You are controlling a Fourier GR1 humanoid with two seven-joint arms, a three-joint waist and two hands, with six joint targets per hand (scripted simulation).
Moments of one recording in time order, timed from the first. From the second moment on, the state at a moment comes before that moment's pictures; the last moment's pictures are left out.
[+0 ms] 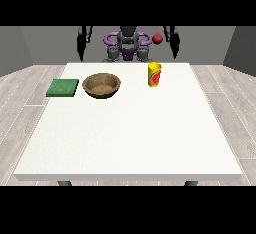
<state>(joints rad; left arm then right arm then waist) 0.00 0.11 -0.02 -1.57 -0.01 0.01 0.01 0.02 -0.12 0.00 -1.56 0.00 0.00 0.02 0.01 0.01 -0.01</state>
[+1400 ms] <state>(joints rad) -0.10 0.01 -0.09 -1.82 0.00 0.14 0.16 -0.05 -0.08 -0.07 -1.87 -0.14 -0.04 0.21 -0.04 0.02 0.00</state>
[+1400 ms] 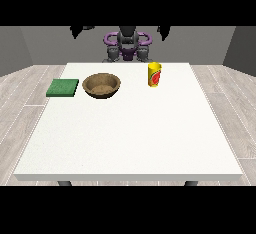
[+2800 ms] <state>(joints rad) -0.32 0.07 0.14 -0.86 0.02 0.04 -0.60 -0.14 -0.23 -0.27 -1.56 -0.28 0.18 -0.04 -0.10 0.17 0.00</state>
